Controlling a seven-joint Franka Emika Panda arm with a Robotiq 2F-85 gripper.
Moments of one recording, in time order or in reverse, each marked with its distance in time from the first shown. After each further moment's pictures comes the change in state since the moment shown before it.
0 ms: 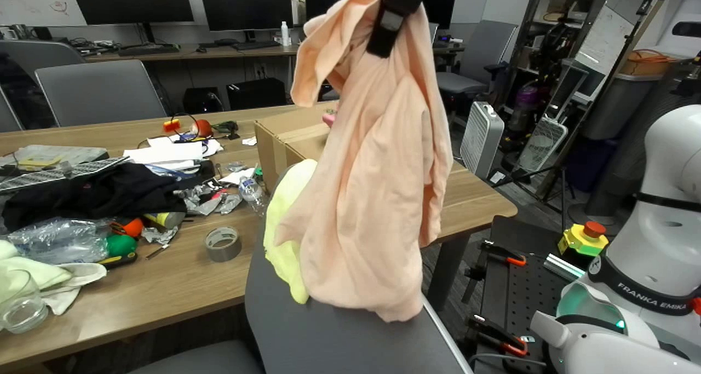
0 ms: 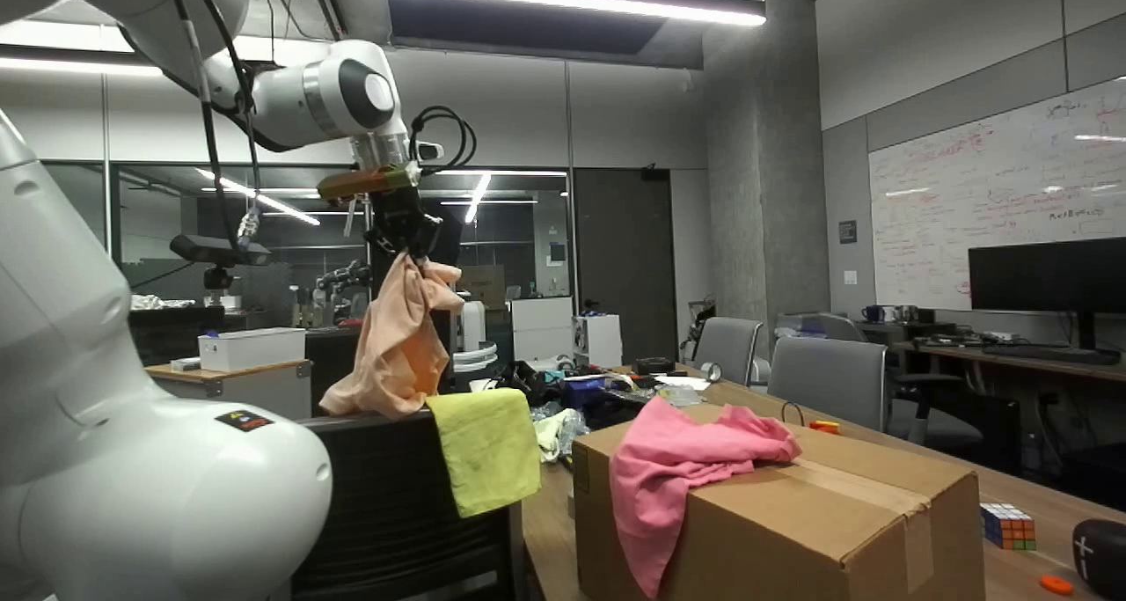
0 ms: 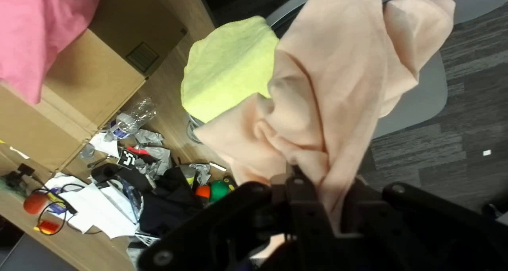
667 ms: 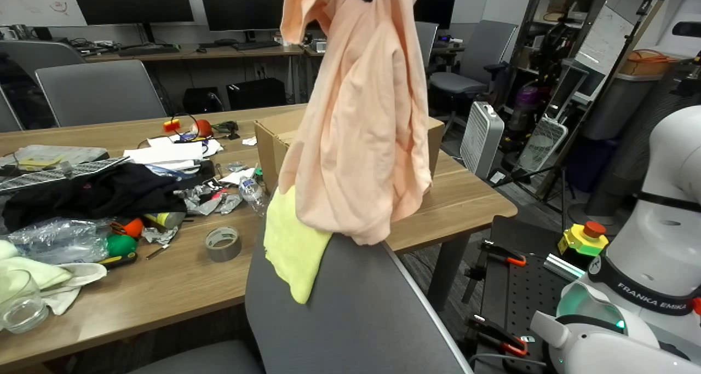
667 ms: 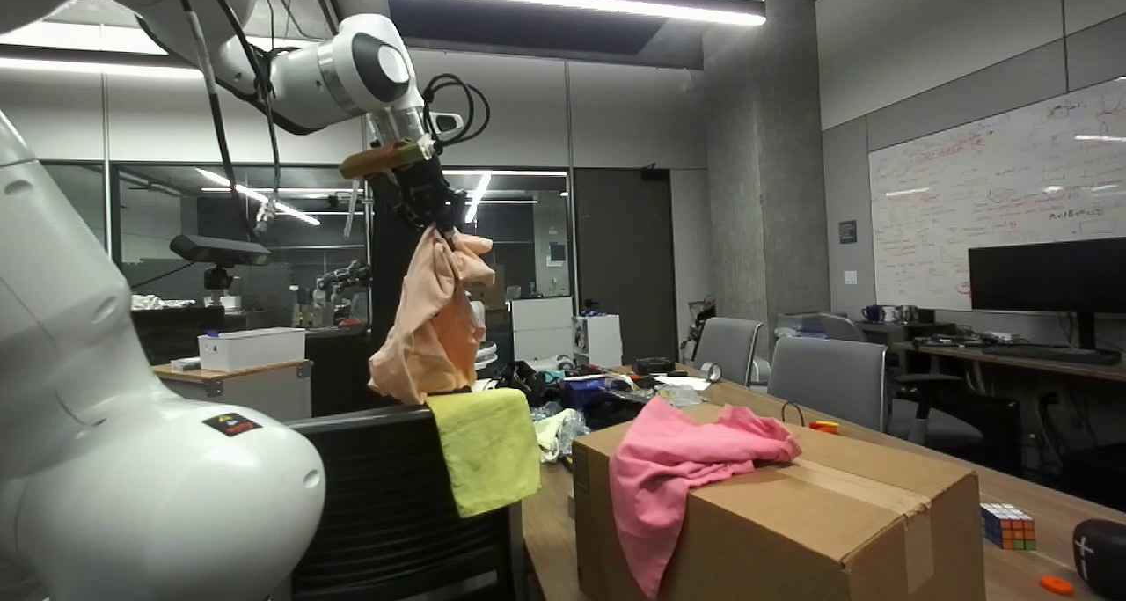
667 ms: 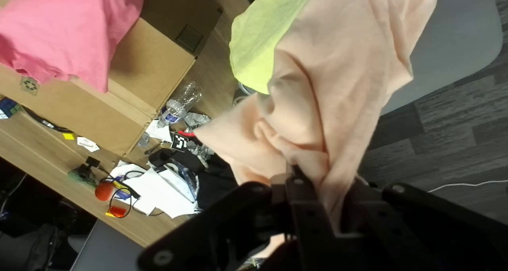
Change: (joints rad) arm -0.077 0.013 -0.004 0.090 -0.066 -0.010 0.092
